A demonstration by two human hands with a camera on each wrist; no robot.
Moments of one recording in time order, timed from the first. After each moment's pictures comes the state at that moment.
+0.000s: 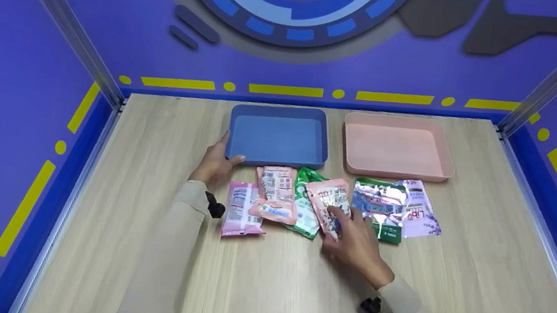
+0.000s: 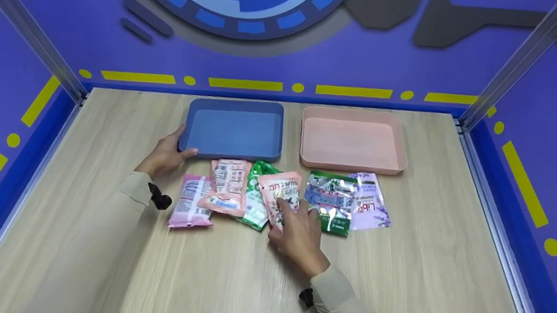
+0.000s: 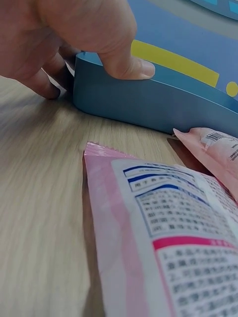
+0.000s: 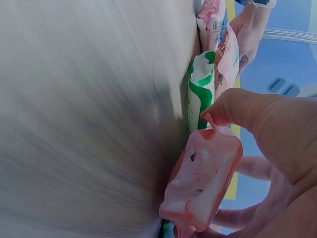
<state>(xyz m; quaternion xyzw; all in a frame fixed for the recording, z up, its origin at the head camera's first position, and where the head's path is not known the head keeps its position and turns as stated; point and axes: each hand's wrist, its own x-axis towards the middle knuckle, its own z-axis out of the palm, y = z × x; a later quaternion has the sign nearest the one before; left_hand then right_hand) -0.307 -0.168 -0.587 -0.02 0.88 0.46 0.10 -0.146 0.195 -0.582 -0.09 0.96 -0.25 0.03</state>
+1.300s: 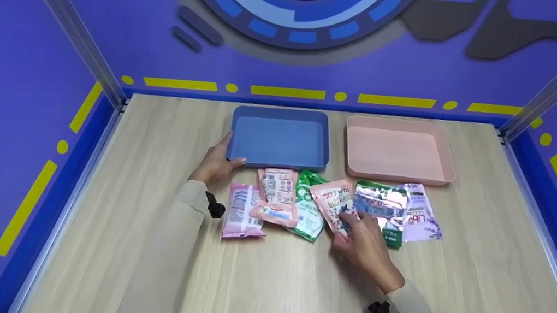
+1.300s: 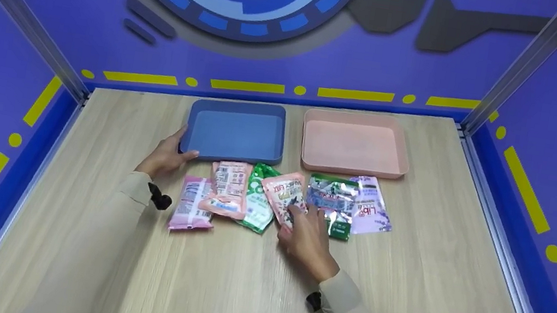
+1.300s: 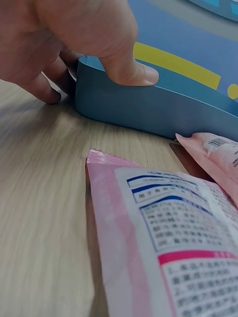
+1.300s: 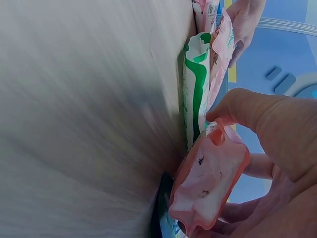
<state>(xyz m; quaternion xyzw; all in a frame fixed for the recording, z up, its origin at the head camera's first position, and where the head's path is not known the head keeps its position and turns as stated) -0.309 -0.170 -0.586 -0.03 0.89 0.44 0.13 -0.147 0.210 -0.577 -0.09 0.96 -0.27 0.02</state>
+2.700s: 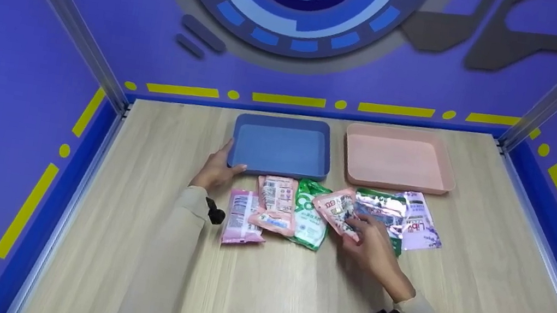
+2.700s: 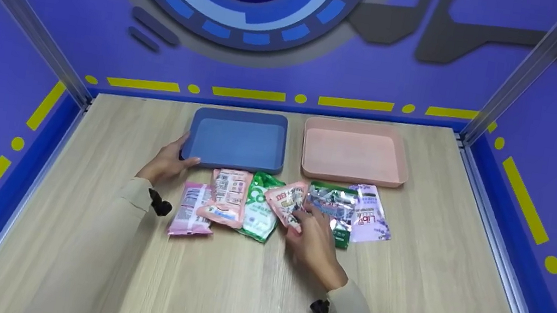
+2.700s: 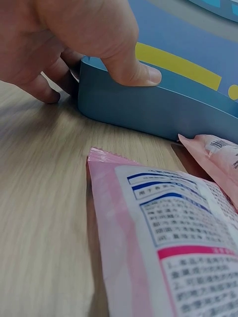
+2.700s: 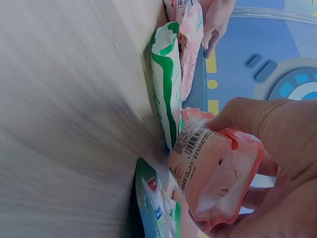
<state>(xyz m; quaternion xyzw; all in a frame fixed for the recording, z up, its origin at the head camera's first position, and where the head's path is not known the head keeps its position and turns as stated) -0.308 -0.172 -0.587 -0.02 0.88 0.45 0.13 -0.152 0.222 -0.563 -0.10 0.94 -0.31 -0.02</state>
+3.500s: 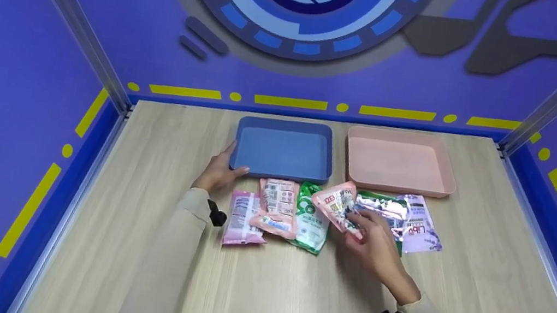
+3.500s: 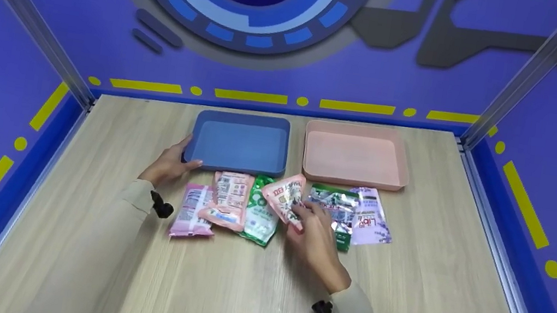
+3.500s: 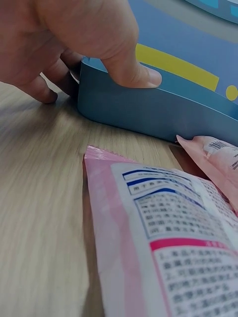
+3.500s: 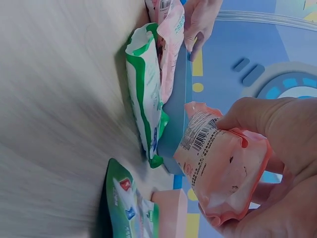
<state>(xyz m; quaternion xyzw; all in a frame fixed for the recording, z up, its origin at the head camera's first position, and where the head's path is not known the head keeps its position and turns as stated) -0.305 -0.170 -0.586 -0.03 0.88 0.45 0.13 -0.151 0.220 -0.542 -0.11 0.94 -0.33 -0.04</state>
